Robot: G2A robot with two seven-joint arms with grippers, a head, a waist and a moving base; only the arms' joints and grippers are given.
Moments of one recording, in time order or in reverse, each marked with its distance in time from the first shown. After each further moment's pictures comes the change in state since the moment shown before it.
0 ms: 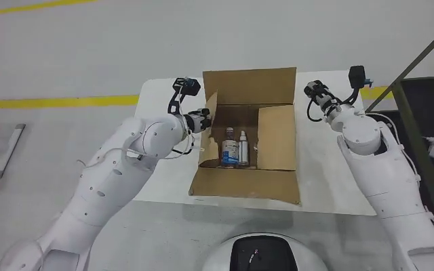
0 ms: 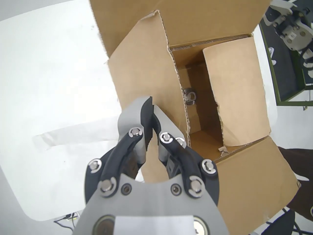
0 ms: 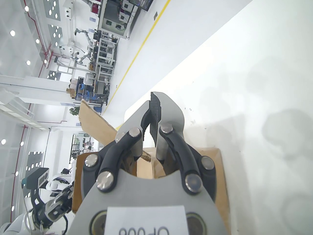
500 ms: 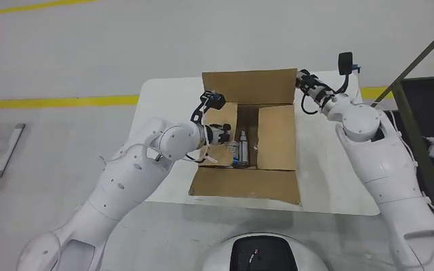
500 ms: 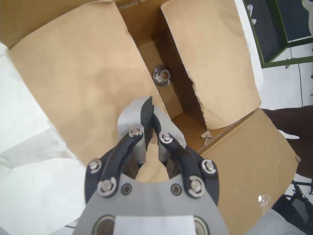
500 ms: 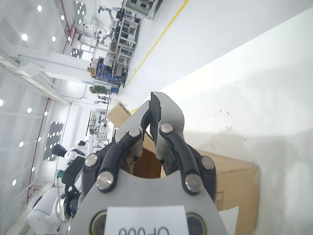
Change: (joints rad) left arm -0.014 -0.086 0.083 0.111 -0.064 -0.159 -0.051; right arm 0.100 -0.002 -0.025 0.101 0.056 -0.204 0.160
